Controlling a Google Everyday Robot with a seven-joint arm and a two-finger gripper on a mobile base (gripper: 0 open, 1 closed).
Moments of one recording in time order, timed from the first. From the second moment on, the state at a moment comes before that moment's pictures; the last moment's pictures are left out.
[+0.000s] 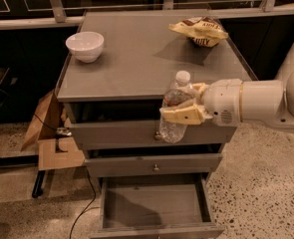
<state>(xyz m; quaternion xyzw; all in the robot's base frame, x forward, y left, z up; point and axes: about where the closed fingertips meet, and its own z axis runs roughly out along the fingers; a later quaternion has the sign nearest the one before) 0.500 -0.080 0.884 -0.45 0.69 0.28 0.49</state>
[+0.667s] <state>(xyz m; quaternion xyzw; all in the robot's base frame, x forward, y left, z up) 0.501 -0.098 0.814 -0.51 0.68 0.23 0.48</state>
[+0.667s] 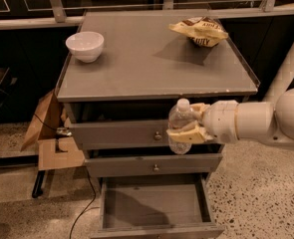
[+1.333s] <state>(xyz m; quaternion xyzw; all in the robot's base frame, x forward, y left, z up) 0.508 -0.113 0.672 -0.53 0.67 0.25 0.46</state>
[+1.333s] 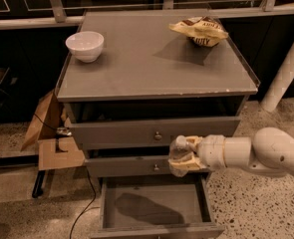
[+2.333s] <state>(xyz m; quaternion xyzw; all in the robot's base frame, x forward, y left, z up) 0.489 -0.127 0.576 -0.53 0.68 0.27 0.42</state>
